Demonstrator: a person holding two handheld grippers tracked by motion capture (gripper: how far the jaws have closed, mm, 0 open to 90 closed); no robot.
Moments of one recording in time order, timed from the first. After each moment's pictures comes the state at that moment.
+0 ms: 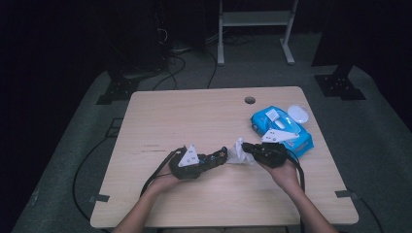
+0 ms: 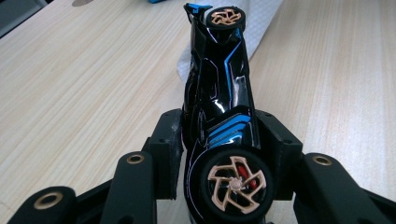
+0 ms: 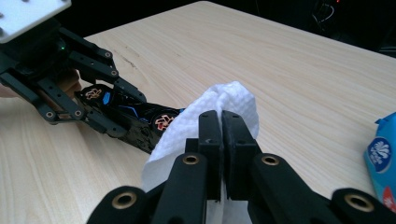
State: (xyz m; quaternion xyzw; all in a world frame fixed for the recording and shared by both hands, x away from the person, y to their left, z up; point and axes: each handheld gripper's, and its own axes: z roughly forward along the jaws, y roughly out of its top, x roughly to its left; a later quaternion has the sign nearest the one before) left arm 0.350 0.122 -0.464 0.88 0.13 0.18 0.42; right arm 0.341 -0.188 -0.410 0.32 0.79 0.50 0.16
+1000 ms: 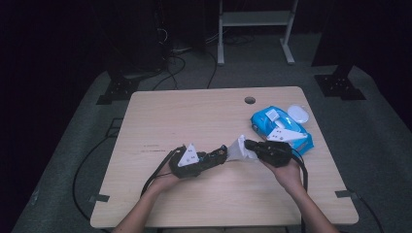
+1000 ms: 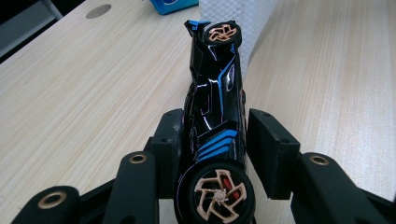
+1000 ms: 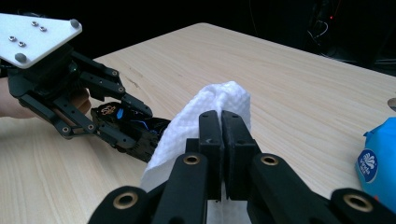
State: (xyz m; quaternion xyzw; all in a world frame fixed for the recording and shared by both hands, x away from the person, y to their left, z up) left arm 0.351 0.121 -0.461 0.87 0.13 0.21 0.43; right arm 0.336 -0.196 -0.400 0.32 0.77 0.53 0.16
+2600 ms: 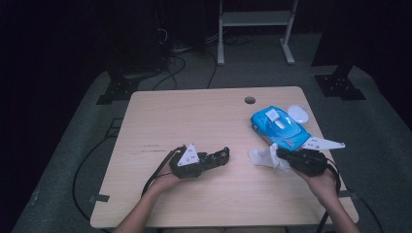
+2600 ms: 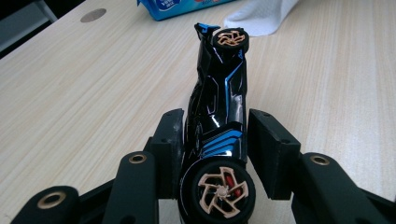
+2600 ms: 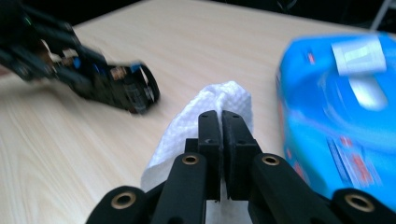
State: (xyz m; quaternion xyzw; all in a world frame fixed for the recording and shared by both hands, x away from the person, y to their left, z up) left arm 0.350 0.120 -0.460 0.87 0.13 0.19 0.44; right arm 0.312 -0.286 -0.418 0.38 0.77 0.49 0.17
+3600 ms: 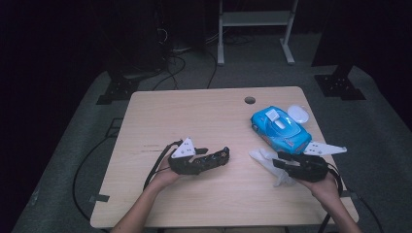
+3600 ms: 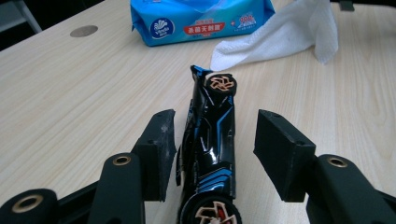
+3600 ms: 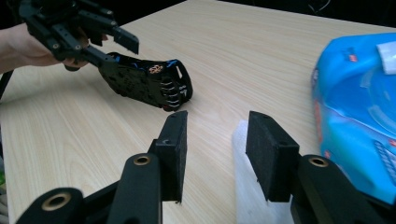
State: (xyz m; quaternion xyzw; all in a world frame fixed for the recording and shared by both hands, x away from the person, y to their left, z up) left arm 0.357 0.125 -0.442 0.84 0.16 0.13 0.49; right arm 0.302 -0.283 -0.420 0.34 0.77 0.52 0.13
